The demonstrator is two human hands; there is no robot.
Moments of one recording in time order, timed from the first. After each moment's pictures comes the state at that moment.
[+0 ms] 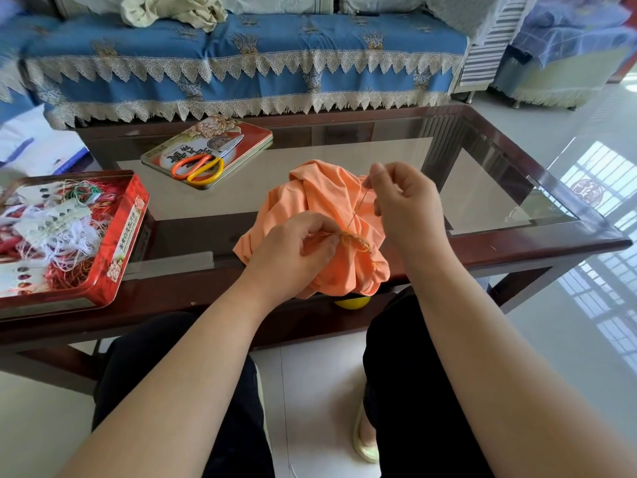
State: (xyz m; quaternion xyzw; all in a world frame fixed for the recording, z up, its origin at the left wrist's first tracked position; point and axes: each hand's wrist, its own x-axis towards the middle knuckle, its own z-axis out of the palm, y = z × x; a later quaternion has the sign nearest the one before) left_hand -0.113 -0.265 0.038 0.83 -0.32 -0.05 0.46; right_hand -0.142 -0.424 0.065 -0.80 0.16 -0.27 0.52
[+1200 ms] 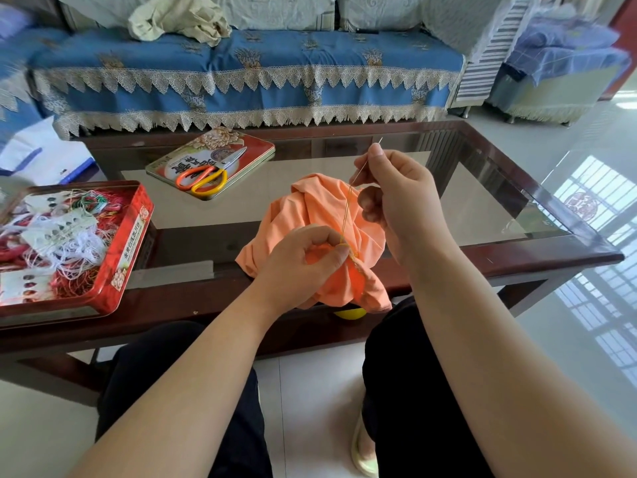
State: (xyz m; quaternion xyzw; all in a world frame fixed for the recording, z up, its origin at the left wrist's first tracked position) left_hand -0.114 -0.271 0.040 0.80 -0.29 -0.09 0.52; right_hand -0.136 -0.413 0.100 -0.65 0.10 -0.21 0.73
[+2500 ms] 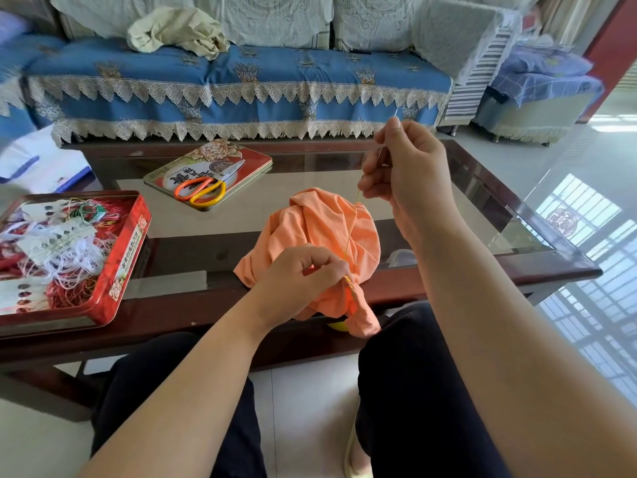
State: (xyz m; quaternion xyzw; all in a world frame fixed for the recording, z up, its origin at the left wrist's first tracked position) left_hand -0.115 -0.259 0.048 0.75 -0.33 -0.16 0.55; right_hand -0.123 -0.417 0.138 -0.65 0.07 -0.25 0.71
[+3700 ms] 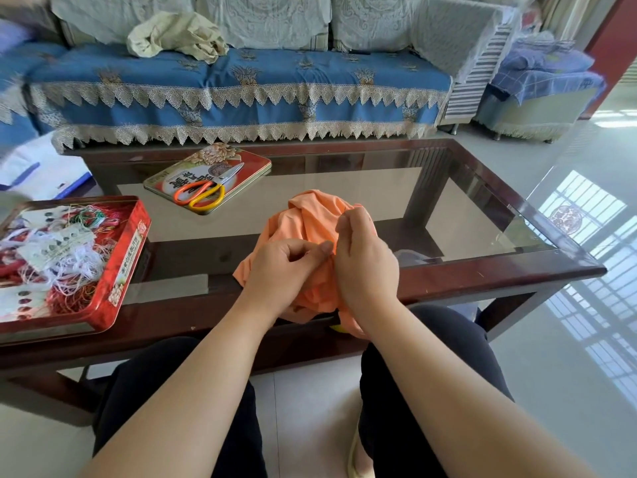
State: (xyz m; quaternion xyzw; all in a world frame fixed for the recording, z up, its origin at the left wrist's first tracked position) left_hand -0.104 -0.267 0.038 0.77 -0.17 -0.08 0.61; right_hand -0.140 -0.383 0.044 -0.90 0.18 -0.25 0.32
